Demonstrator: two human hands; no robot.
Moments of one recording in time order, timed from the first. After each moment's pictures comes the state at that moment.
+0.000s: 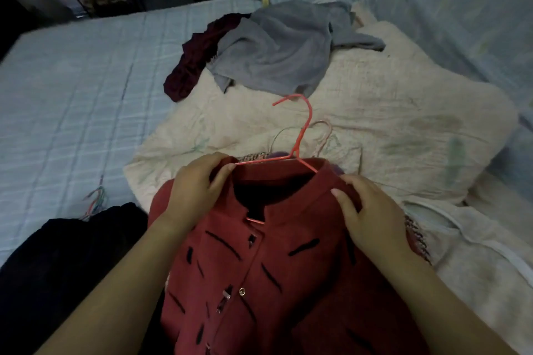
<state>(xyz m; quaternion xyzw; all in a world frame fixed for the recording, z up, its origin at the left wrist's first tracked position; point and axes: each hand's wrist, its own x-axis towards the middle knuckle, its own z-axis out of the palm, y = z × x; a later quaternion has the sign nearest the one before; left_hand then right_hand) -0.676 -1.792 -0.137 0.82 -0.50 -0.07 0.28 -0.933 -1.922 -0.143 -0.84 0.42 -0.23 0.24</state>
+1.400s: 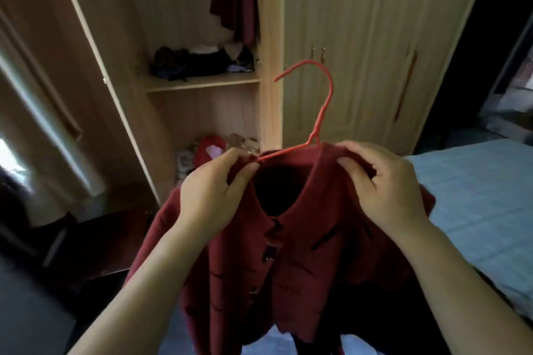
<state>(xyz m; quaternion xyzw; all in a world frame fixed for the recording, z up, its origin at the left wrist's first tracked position) -0.777 -0.924 0.073 0.89 0.13 0.37 0.23 -0.650 -1.130 0.068 -0.74 -0.41 -0.29 0.44</state>
